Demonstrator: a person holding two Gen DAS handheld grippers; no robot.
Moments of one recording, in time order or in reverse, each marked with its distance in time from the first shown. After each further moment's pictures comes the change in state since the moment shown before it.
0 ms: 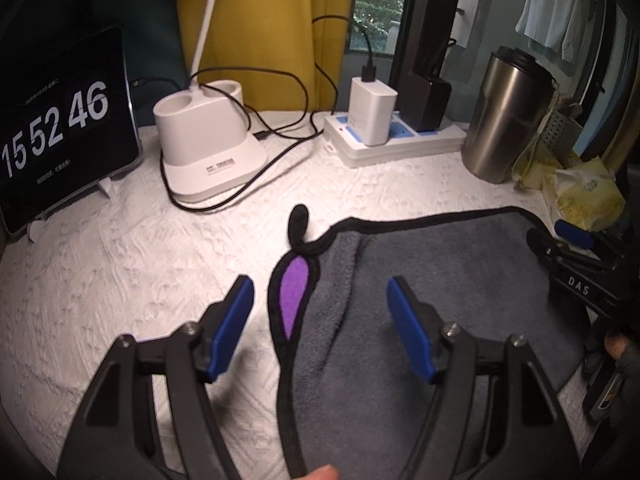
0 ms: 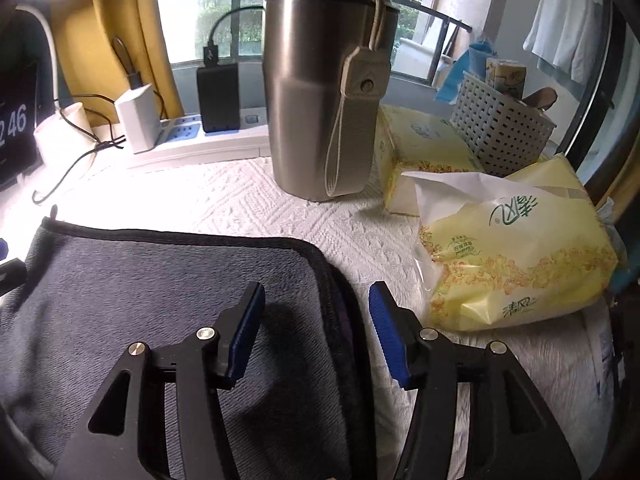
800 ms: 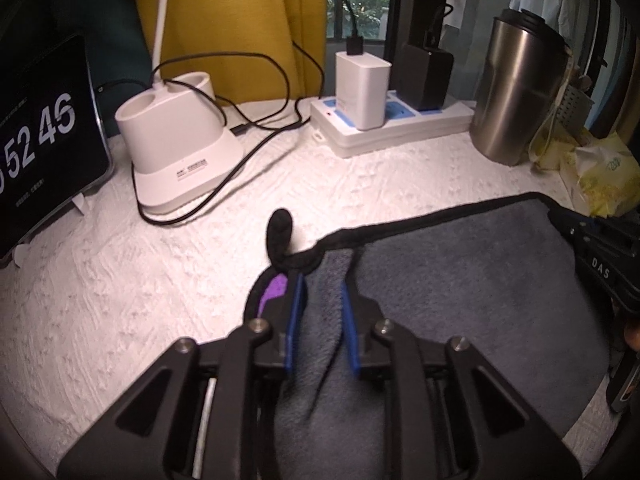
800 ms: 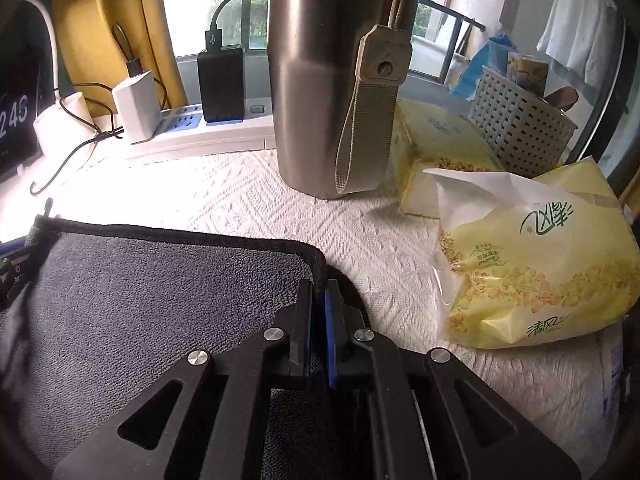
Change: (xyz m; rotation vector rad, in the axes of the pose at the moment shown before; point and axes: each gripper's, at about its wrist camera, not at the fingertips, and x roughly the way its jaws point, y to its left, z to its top) left arm 0.045 -0.017 0.009 0.063 0.037 0.048; right arm 0.023 -0.002 0.005 -0.025 0.025 0.028
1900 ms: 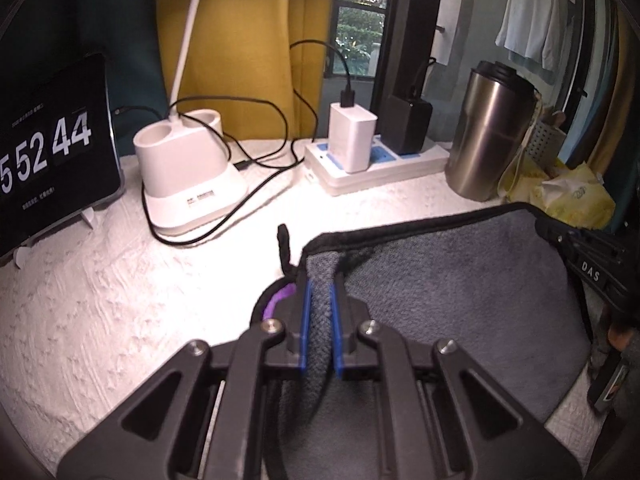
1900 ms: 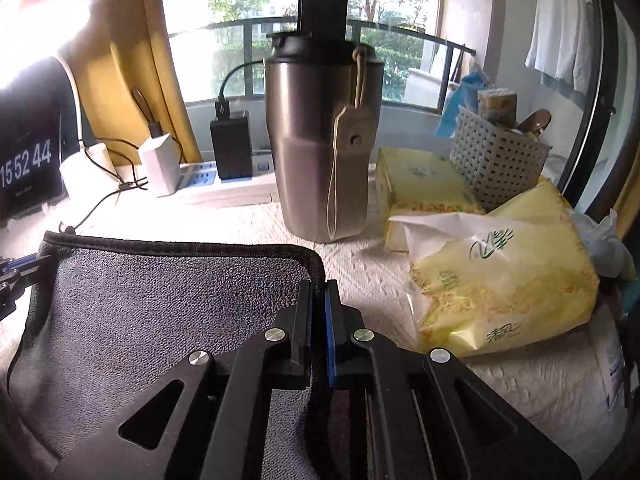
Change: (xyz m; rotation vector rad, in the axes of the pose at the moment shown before) left arm -0.036 0.009 -0.006 -0.028 -0.128 -0.083; right arm -0.039 -0.015 -0.004 0.054 -0.147 0.046
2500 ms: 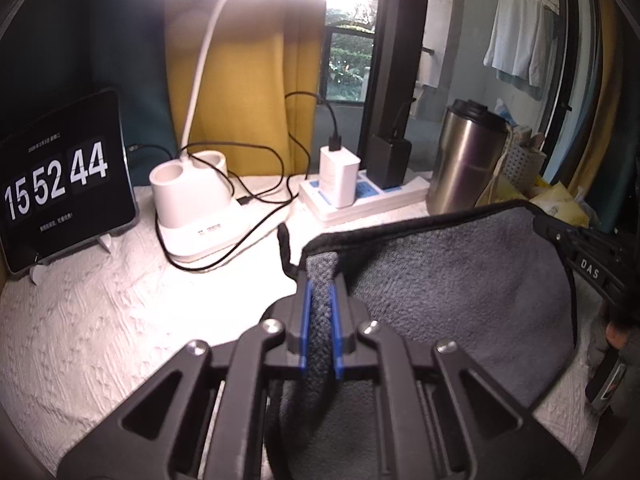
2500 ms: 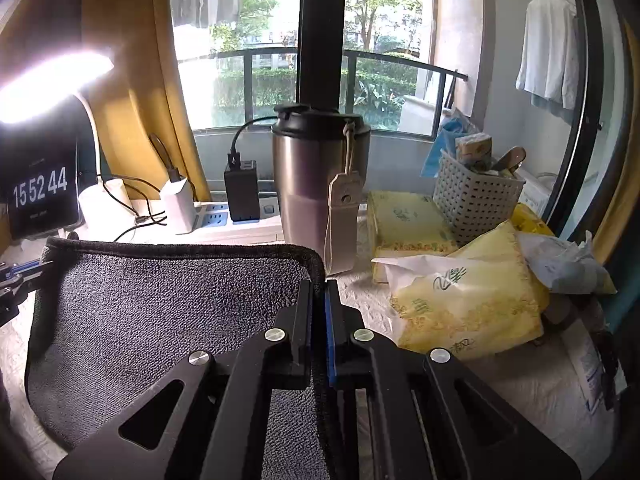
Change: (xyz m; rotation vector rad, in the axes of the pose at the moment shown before) left arm -0.040 -0.004 0.007 0.010 -0.094 -0.018; right arm -0.045 -0.002 0.010 0.009 -0.115 0.000
